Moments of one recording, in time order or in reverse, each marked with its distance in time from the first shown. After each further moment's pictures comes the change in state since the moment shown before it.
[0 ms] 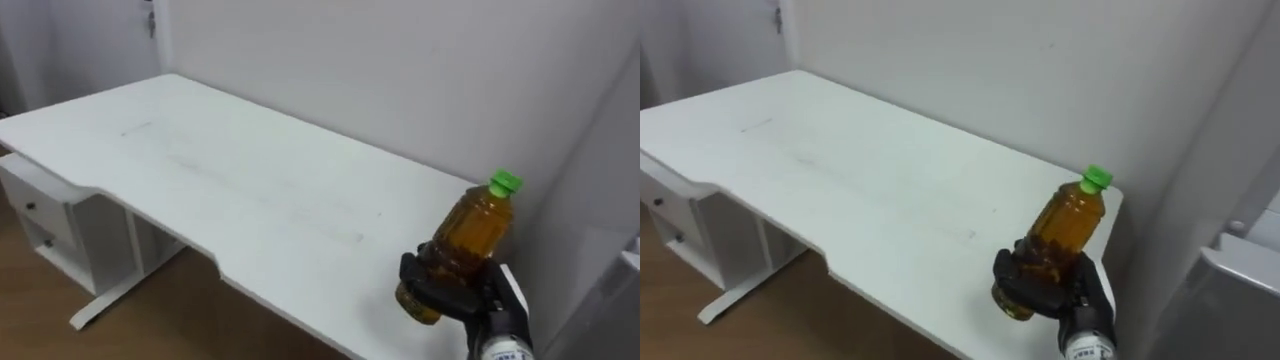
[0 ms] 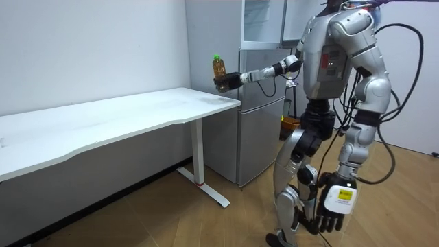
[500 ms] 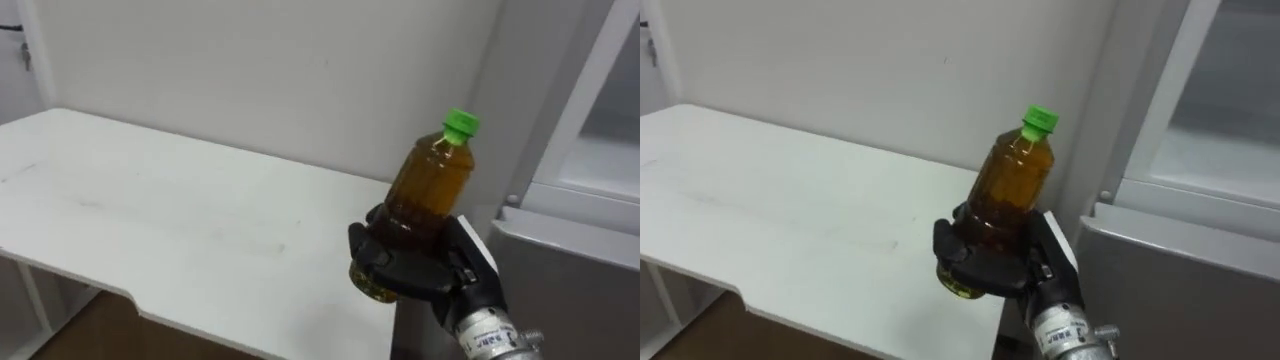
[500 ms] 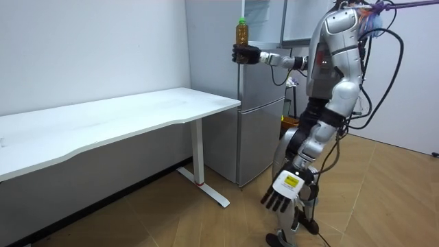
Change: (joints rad) left arm -0.067 -0.023 0.001 0.014 0.002 -0.005 -0.003; right arm 0.042 -0.007 -0.036 -0.272 -0.070 0.004 0.220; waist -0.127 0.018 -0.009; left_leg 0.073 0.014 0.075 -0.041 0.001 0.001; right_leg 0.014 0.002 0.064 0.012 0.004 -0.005
